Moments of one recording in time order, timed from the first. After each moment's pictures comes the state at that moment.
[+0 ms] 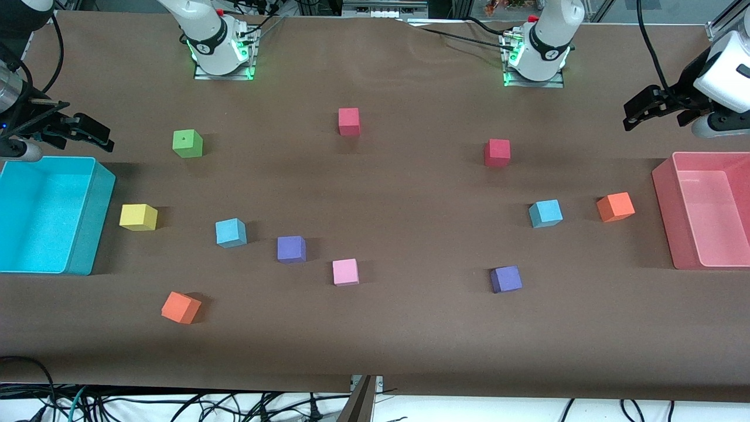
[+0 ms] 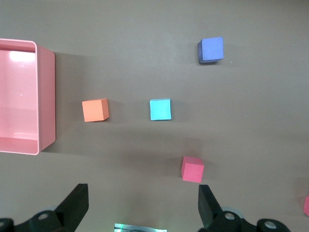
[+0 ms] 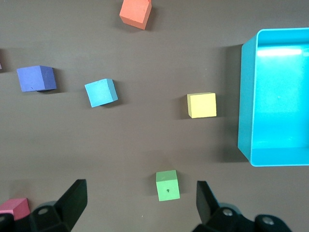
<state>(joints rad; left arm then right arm) -0.10 -0.04 0.01 -1.56 0.02 1.45 -0.19 -0.07 -0.04 0.05 -1.75 0.01 1.69 0.02</state>
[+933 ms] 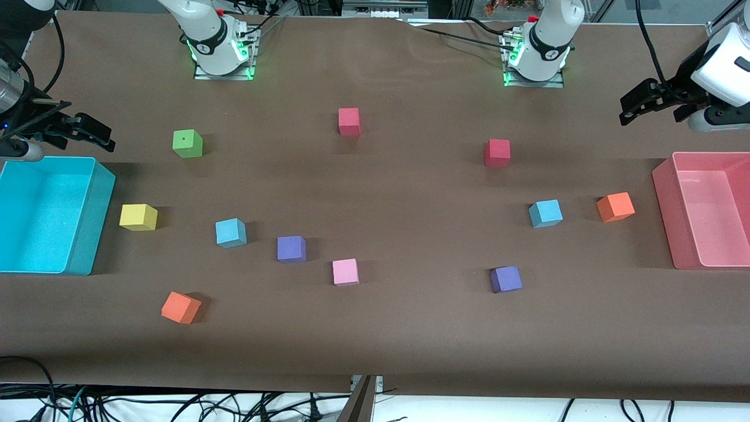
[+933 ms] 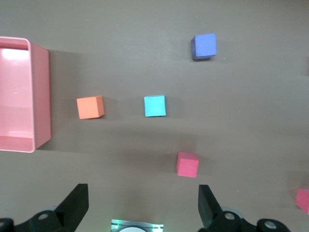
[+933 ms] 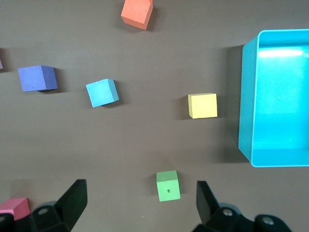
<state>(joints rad) -0.10 -0.03 0.01 -1.53 -0.01 1.42 -0.19 -0.07 -0.04 0.05 -1.75 0.01 1.69 0.02</state>
